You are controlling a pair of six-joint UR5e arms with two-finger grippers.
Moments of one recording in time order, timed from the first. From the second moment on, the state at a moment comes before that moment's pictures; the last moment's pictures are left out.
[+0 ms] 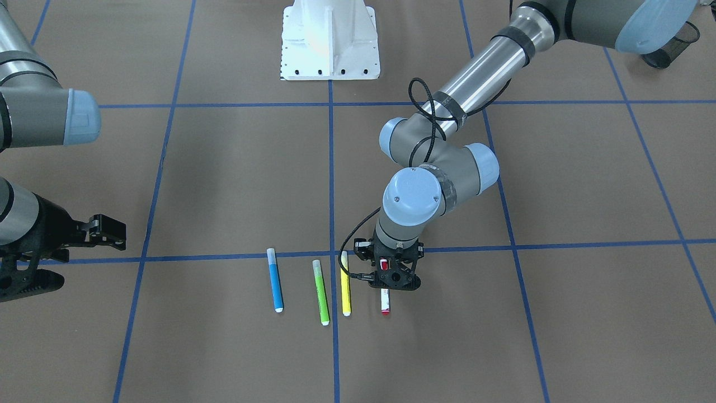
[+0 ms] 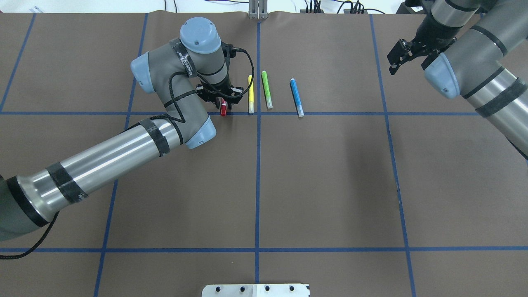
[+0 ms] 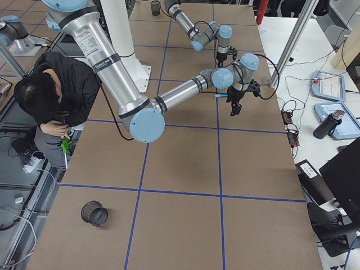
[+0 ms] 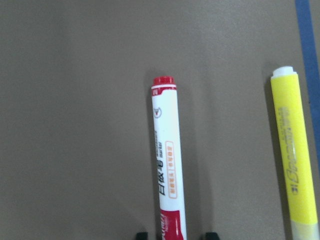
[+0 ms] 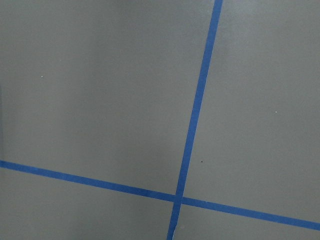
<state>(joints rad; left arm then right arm) -0.73 -2.56 -0.93 -1.95 -2.05 -0.95 1.10 -1.01 1.50 -1.67 2.31 0.42</state>
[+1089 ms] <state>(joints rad) -0.95 -2.41 -1.26 -1.53 -2.21 -1.00 1.02 -0.82 1.31 -1.59 2.28 0.58</state>
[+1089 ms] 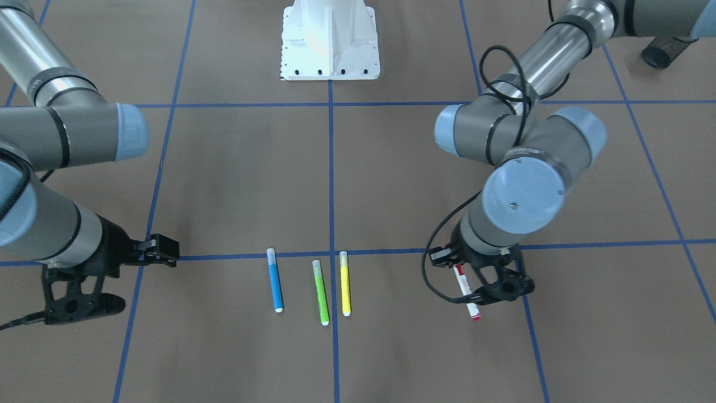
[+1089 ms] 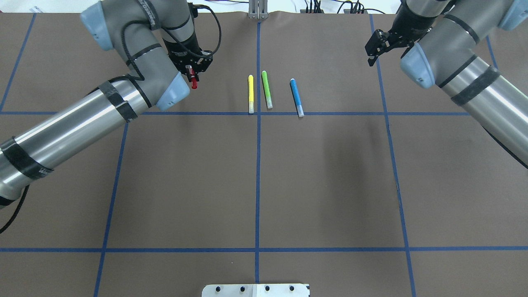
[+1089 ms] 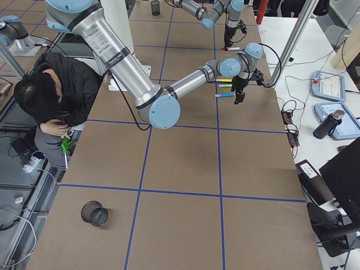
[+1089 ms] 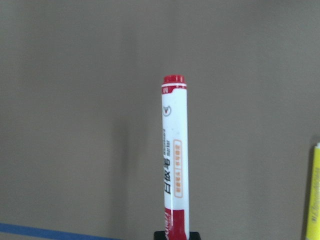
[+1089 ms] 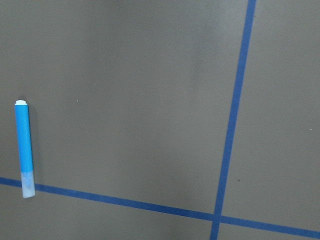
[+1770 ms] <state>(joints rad) -1.11 -2.15 -1.52 -1.43 -2.27 -0.84 0.84 -0.71 1.17 -1.41 2.10 0.82</state>
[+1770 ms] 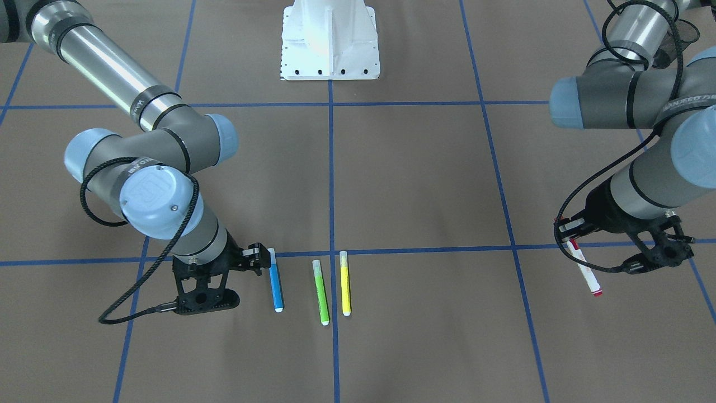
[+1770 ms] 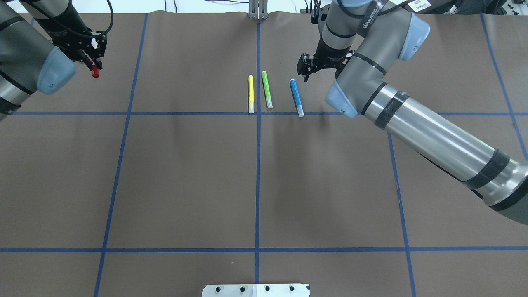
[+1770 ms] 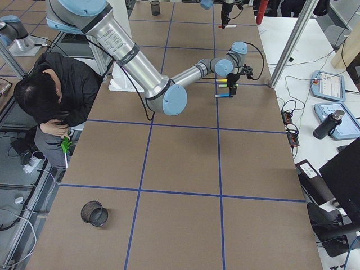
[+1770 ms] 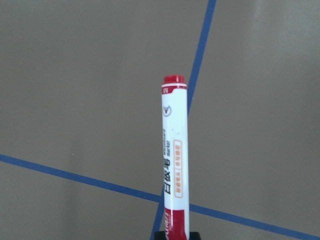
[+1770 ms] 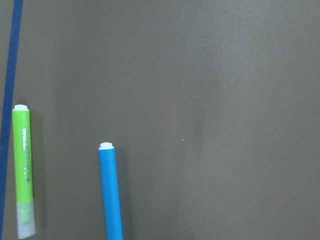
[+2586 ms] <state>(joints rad) -1.12 -2.05 -1.60 -1.43 -2.27 -0.82 0.74 -0.64 1.03 -1.30 2.01 0.89</state>
